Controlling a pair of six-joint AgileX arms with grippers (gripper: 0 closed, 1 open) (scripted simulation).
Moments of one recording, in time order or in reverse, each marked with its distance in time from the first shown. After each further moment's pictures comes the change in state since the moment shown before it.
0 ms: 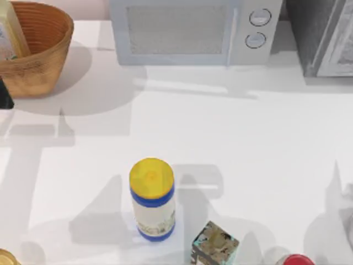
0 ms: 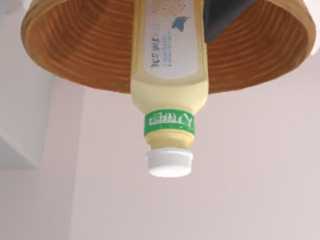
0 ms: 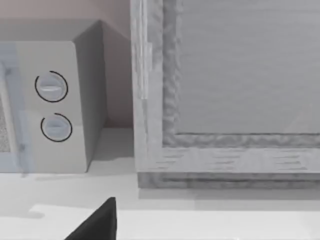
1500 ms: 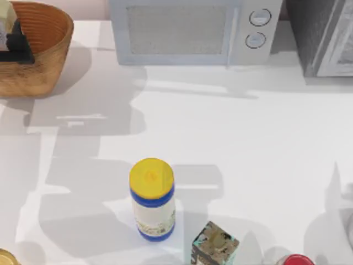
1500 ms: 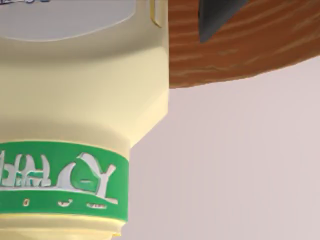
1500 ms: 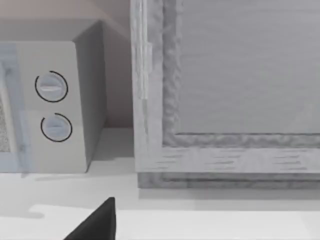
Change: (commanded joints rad) left arm 0.065 1.112 0.457 0.671 0.090 0.011; right arm 0.000 0.000 0.000 0.000 0.000 0.000
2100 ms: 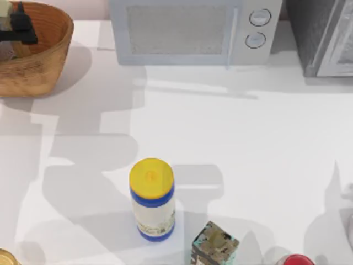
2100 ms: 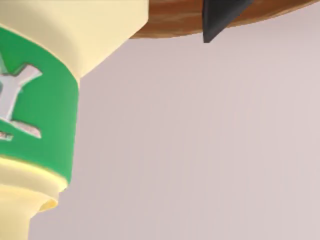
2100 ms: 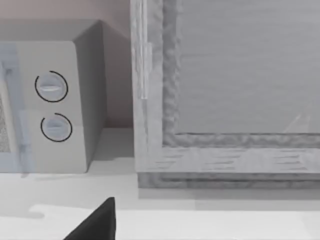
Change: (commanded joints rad) left arm -0.015 0.138 0.222 -0.102 -0.014 -0.007; right arm 0.000 0.000 0.000 0.000 0.000 0.000
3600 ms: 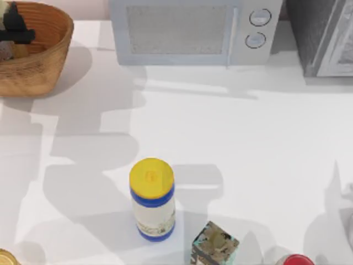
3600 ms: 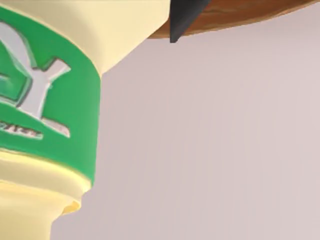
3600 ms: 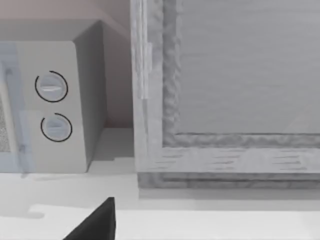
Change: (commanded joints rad) left arm 0.000 0.004 0.006 -0.003 0.000 0.000; right arm 0.000 0.000 0.000 0.000 0.000 0.000
